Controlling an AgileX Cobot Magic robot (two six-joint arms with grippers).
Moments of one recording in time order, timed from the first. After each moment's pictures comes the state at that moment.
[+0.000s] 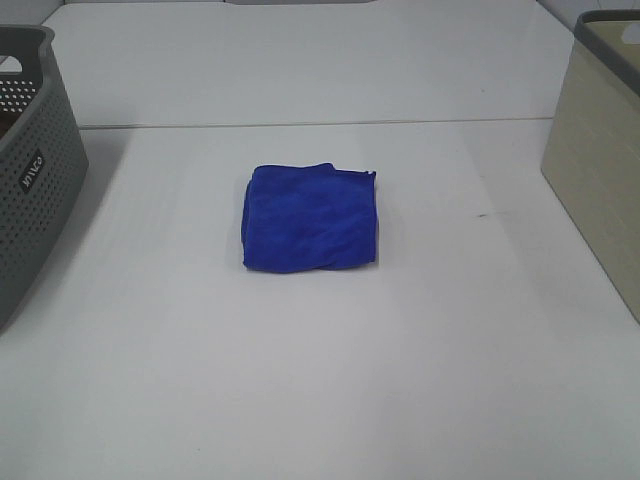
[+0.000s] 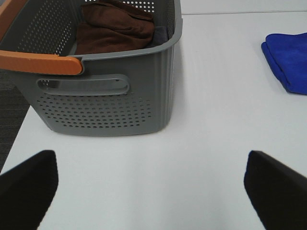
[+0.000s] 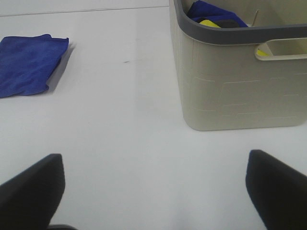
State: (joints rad) left arm 0.06 -0.01 -0.50 0.00 1.06 0.03; right arm 0.00 0.00 -0.50 0.07 1.05 -0.01
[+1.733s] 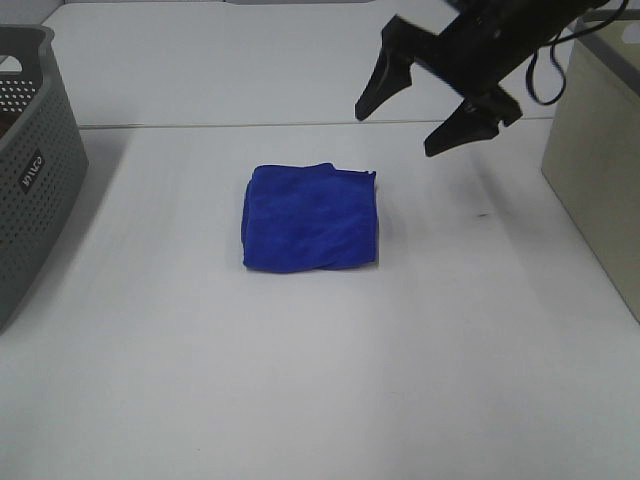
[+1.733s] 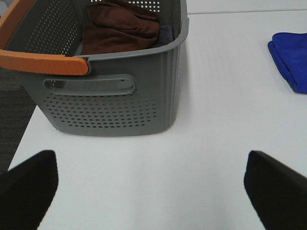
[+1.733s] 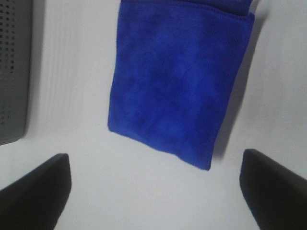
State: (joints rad) left arm 0.06 -0.01 -0.50 0.01 1.06 0.03; right arm 0.23 2.04 -1.62 0.69 0.95 -0.18
